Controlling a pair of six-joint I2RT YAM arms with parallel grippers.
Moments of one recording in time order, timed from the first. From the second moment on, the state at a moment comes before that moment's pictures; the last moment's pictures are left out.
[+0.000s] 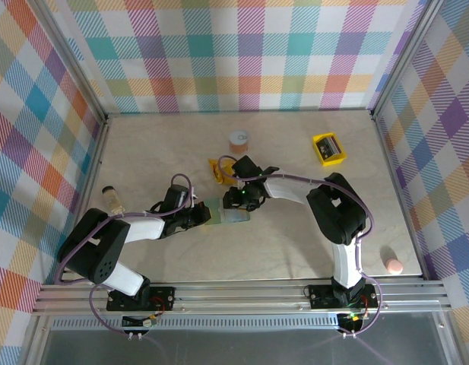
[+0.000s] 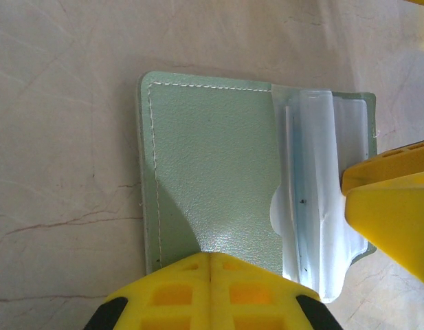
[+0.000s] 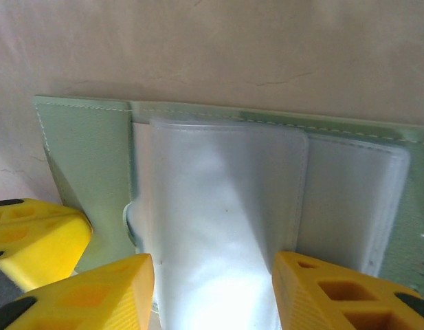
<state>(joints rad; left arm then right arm) -0.43 1.51 0.47 0.21 0.33 -0.71 0.75 1.97 1.29 -0.47 -0.31 0.63</state>
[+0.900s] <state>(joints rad) -0.40 1.47 0.48 0.18 0.34 -0.70 0.78 2.00 1.33 -0.38 -0.41 0.74</state>
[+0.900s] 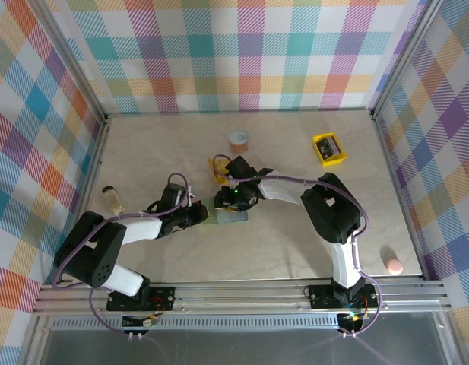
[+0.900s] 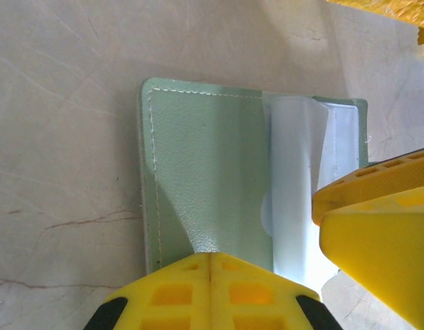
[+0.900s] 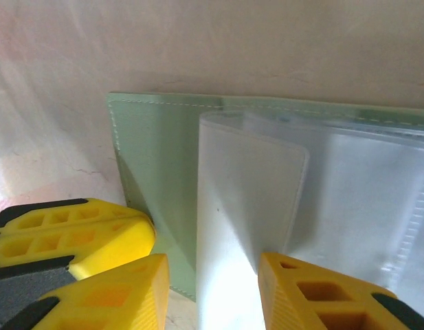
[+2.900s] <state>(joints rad) -0.37 1.48 0.45 0.18 0.39 -0.70 0.77 1.95 1.31 -0.53 -0.19 0.70</state>
